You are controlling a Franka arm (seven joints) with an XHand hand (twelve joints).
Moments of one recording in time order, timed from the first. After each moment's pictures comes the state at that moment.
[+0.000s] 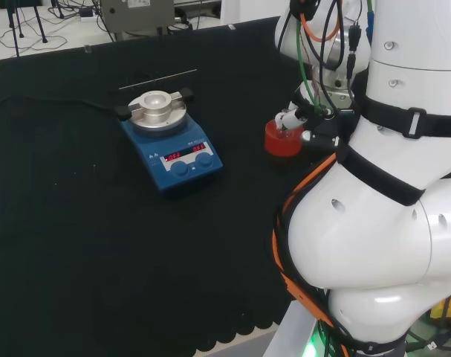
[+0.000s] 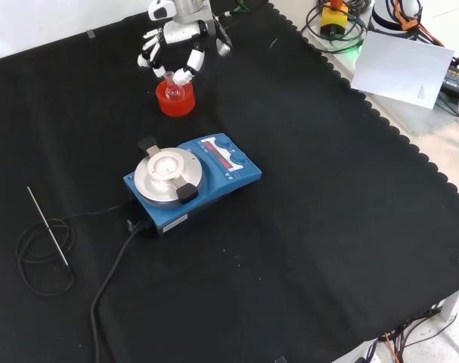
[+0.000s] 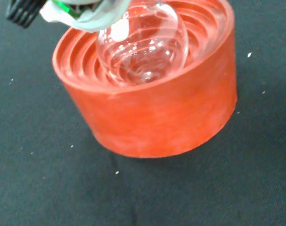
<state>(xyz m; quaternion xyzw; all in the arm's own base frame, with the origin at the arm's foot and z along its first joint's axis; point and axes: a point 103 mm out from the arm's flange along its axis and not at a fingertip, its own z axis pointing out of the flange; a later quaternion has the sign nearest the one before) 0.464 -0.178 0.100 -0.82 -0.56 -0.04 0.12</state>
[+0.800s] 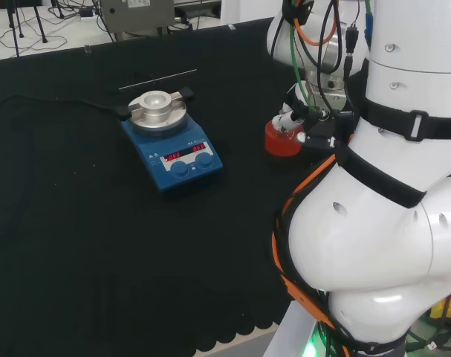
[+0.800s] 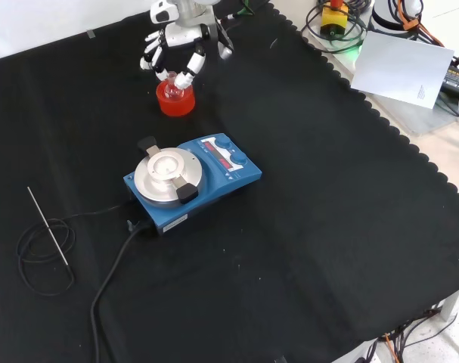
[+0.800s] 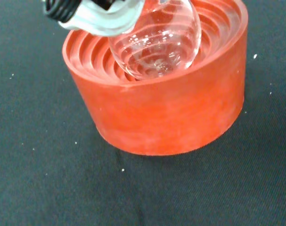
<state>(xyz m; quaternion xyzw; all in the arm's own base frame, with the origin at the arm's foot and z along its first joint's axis) 0.465 -0.170 0.102 -0.82 -0.56 -0.03 0.09</state>
